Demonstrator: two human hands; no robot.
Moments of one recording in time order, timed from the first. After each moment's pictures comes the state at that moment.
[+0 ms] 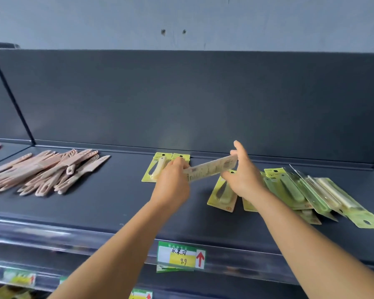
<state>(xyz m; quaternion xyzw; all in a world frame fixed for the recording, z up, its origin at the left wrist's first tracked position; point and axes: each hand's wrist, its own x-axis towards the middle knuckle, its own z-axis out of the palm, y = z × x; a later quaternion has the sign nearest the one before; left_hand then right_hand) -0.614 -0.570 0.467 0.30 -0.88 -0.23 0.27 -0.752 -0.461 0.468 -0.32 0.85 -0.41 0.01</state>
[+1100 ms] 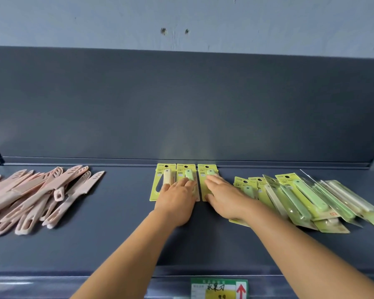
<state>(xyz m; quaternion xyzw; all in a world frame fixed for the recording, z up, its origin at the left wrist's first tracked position) -0.634 -0.652 0.429 0.18 -0.98 -0.05 0.08 -0.732 -0.532 0.444 -0.47 0.87 -0.08 0.08</state>
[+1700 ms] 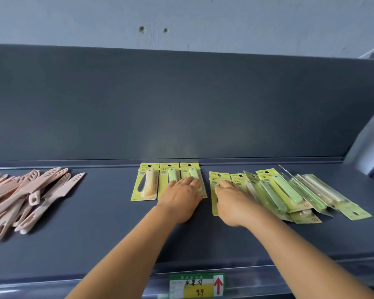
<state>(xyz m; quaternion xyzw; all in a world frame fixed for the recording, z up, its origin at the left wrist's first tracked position) -0.662 -0.619 0.433 0.10 -0.99 -0.04 0.07 -0.722 -0.482 0.456 -0.36 0.93 -0.01 0.08</state>
